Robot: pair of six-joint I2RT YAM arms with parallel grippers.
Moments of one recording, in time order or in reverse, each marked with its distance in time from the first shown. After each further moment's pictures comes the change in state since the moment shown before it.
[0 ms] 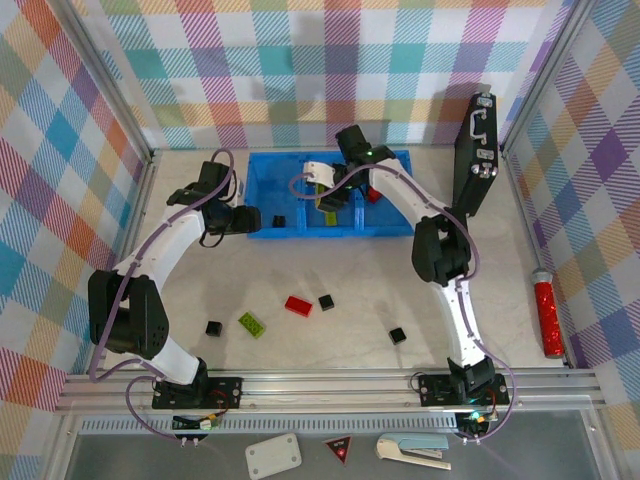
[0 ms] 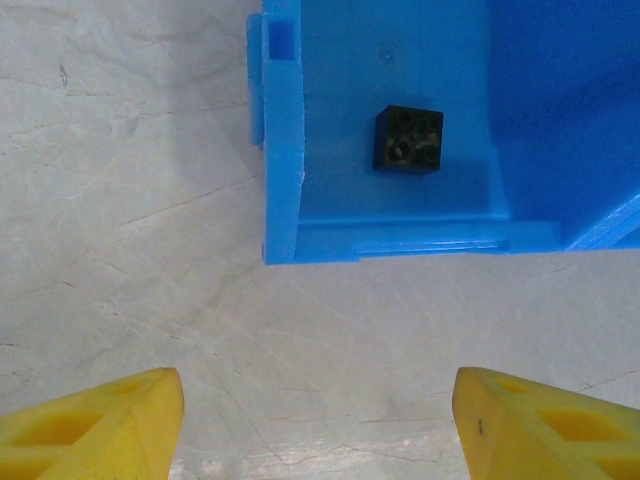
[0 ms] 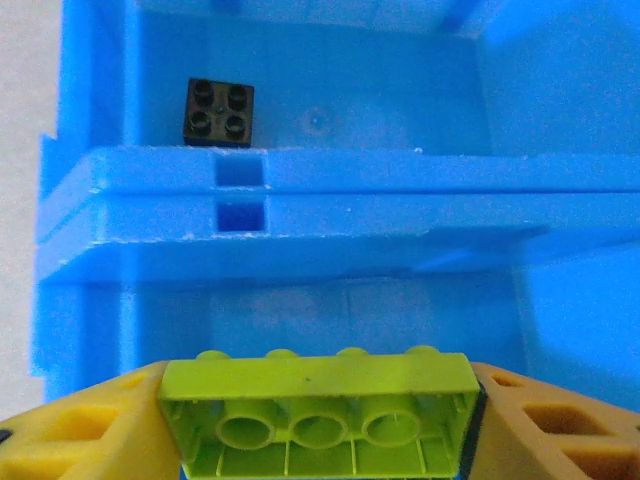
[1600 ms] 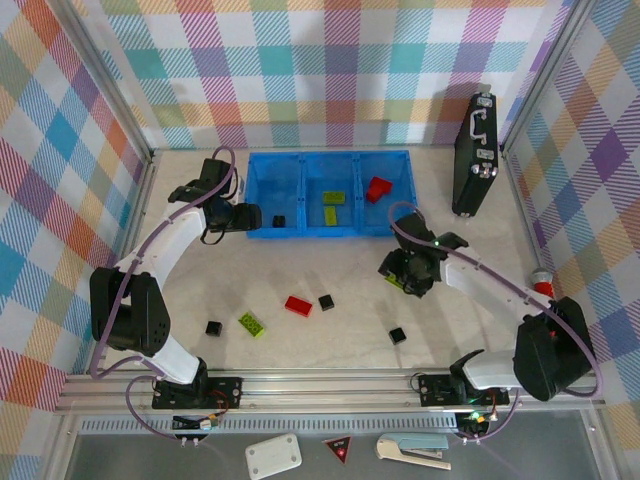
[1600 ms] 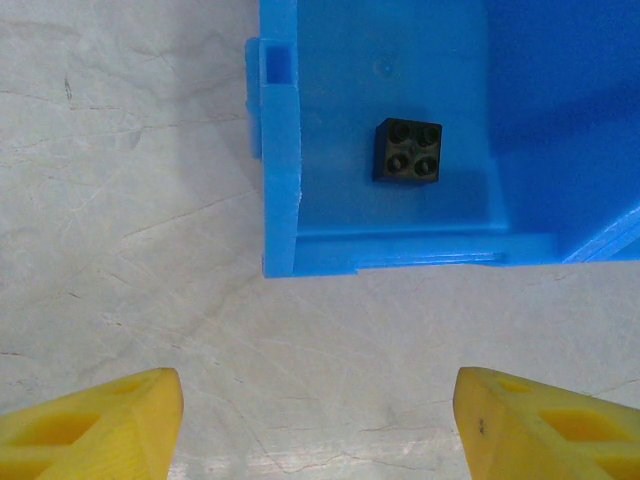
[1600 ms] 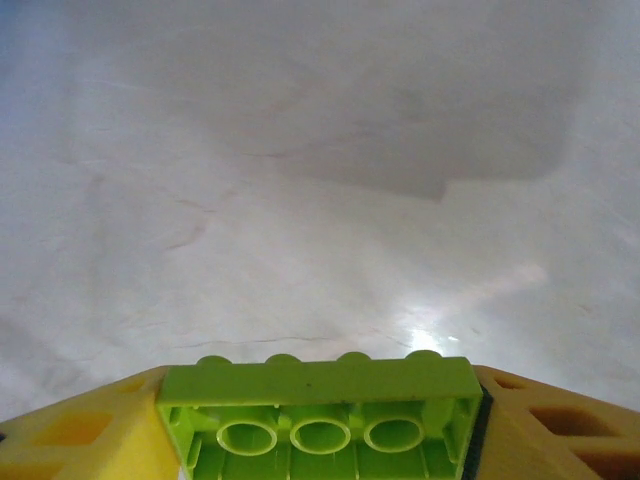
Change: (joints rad) left arm -0.004 0.019 0.032 -0.011 -0.009 0.000; right arm 0.026 -1.025 -1.280 0.043 0.412 2.008
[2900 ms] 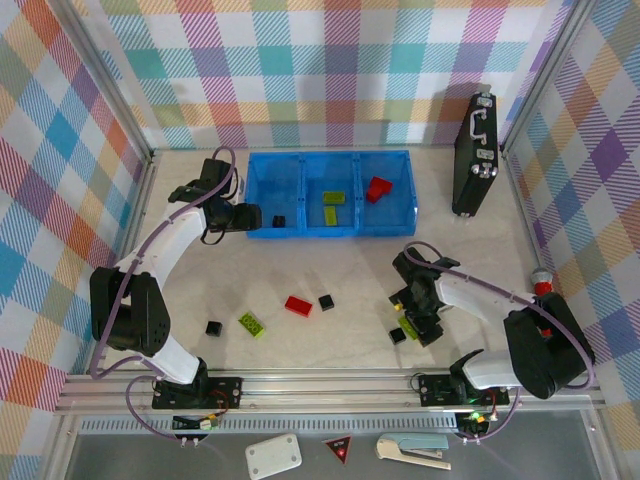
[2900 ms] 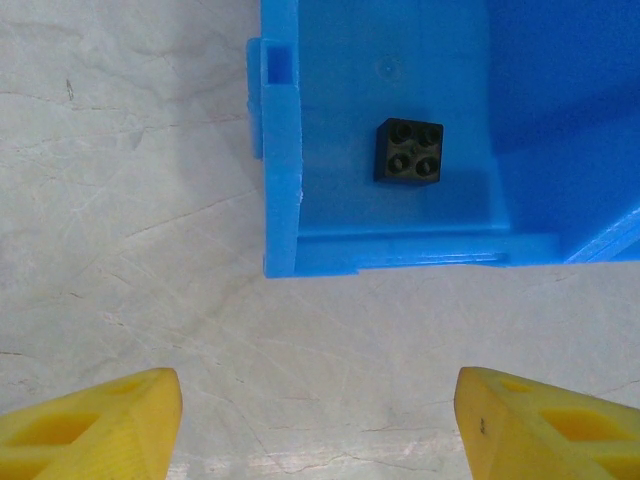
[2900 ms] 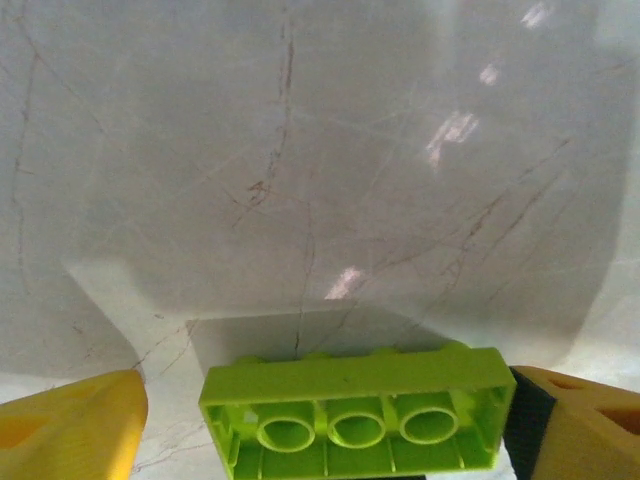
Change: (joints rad) left arm -0.002 0.000 0.000 0.000 -0.005 0.000; right arm 0.019 -0.003 -0.291 -0.026 -0.056 0.567
